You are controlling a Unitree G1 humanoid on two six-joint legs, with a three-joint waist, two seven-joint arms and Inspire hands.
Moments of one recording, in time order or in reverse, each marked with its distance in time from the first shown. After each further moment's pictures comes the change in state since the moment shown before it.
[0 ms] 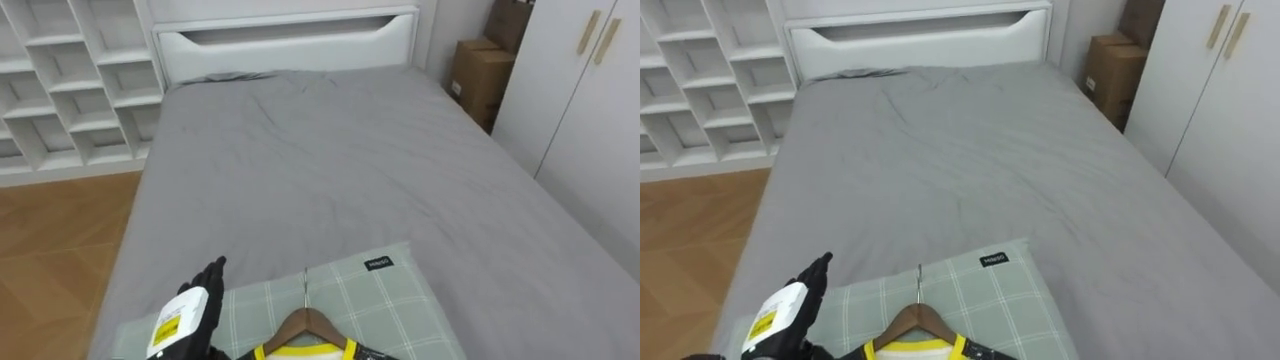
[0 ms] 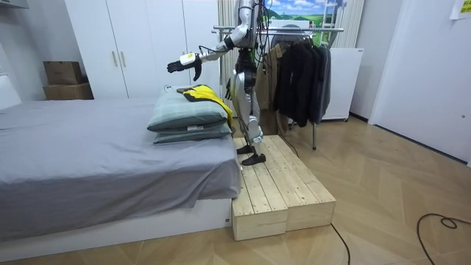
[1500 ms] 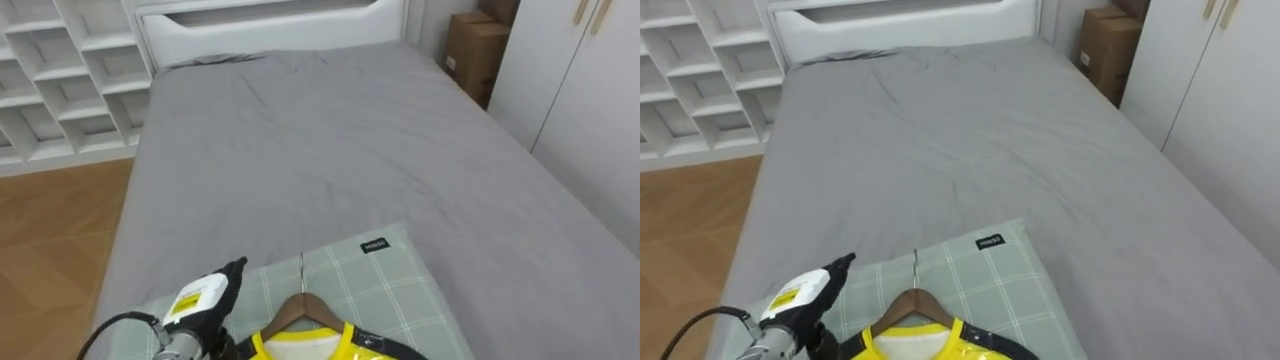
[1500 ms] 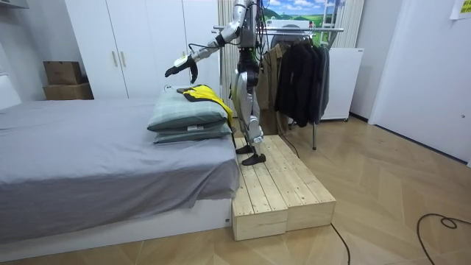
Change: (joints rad) left arm -0.241 0.076 -0.070 0.134 0.041 0.040 -0.181; right arm -0.035 -0.059 0.011 0.018 -0.025 0.006 0.022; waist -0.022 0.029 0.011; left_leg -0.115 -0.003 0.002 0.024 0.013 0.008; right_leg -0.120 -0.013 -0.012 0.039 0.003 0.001
